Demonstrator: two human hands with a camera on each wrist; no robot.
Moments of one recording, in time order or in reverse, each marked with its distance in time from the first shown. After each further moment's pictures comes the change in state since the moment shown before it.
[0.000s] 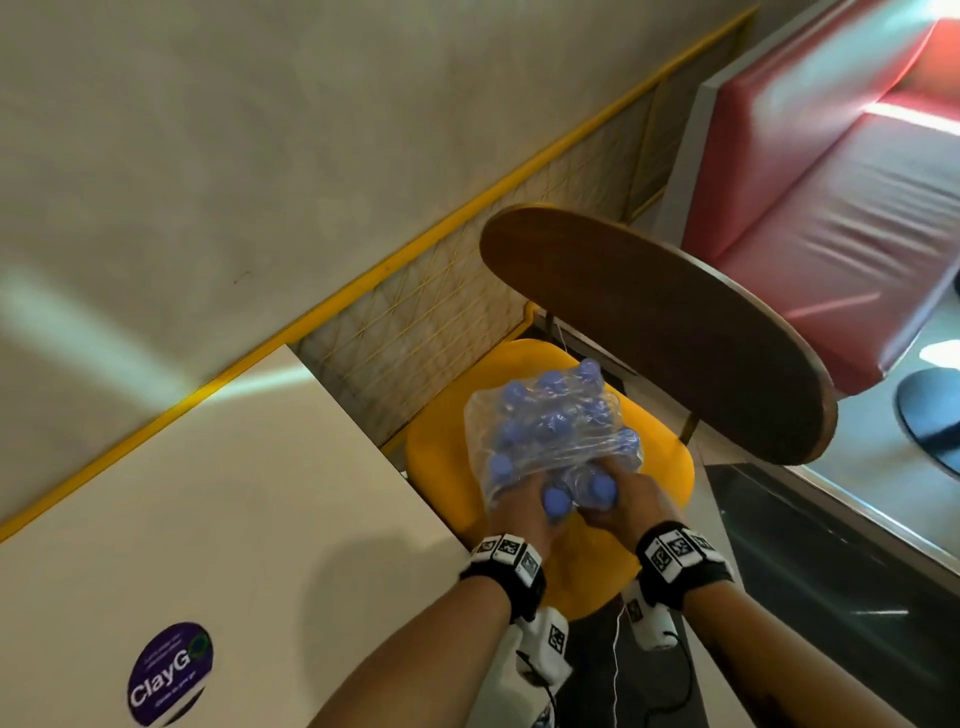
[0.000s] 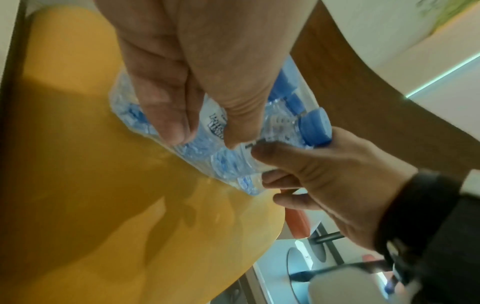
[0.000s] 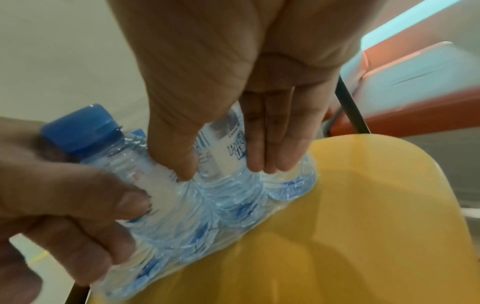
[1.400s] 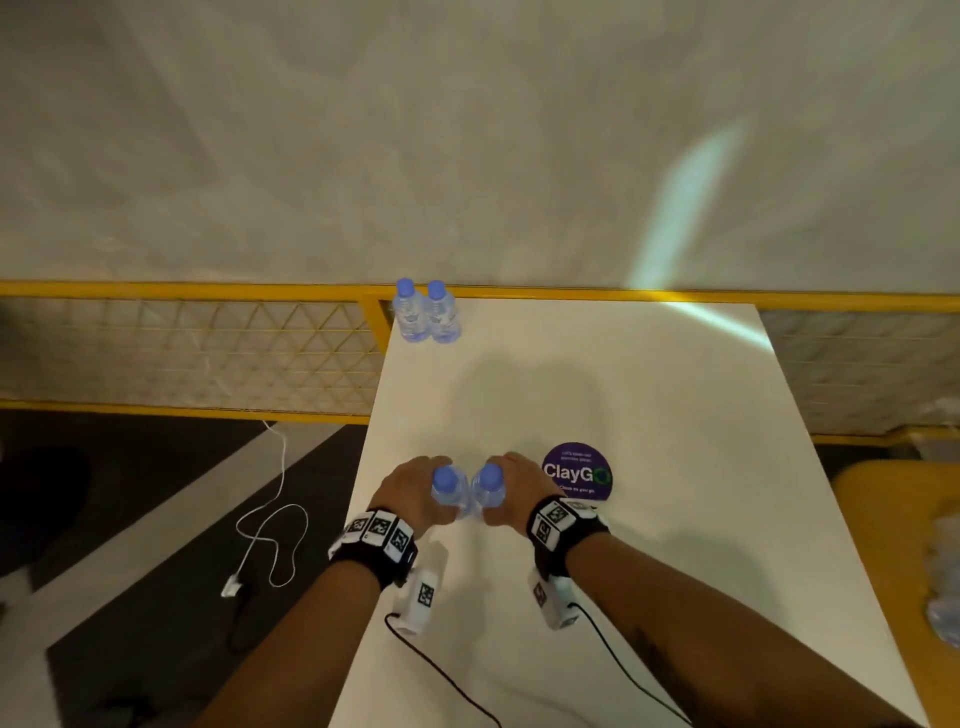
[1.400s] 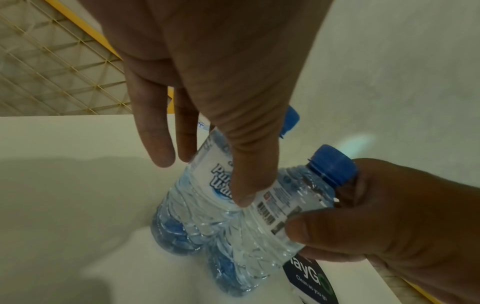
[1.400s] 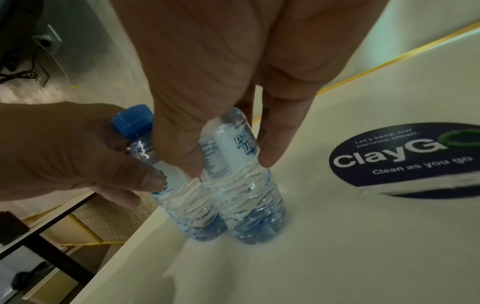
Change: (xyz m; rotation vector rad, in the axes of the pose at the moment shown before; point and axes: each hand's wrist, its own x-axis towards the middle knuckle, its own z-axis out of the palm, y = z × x) left_hand -0.431 -0.520 -0.250 -0.054 0.365 -0.638; right_hand -0.200 -0.466 0.483 -0.380 -0.575 -0.904
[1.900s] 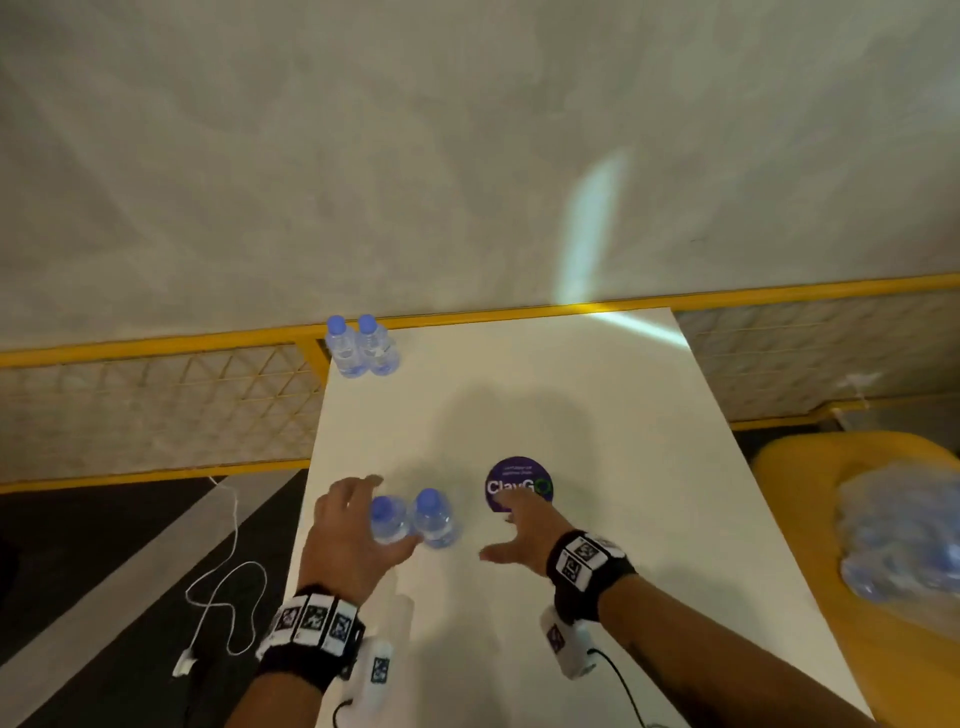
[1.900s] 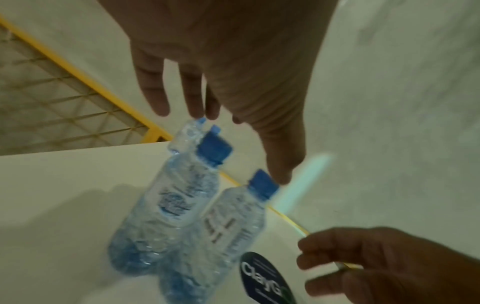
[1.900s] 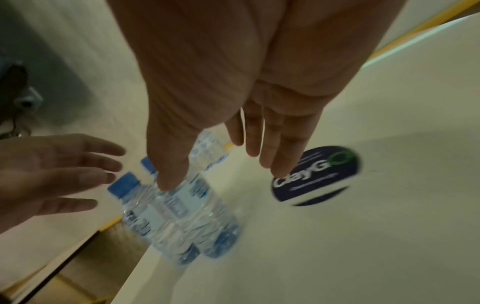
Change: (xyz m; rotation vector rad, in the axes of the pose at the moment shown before) left_hand -0.060 0.024 -0.003 -0.053 0.433 0.077; right_hand -0.079 0.055 -0.039 0.156 -0.027 0.142
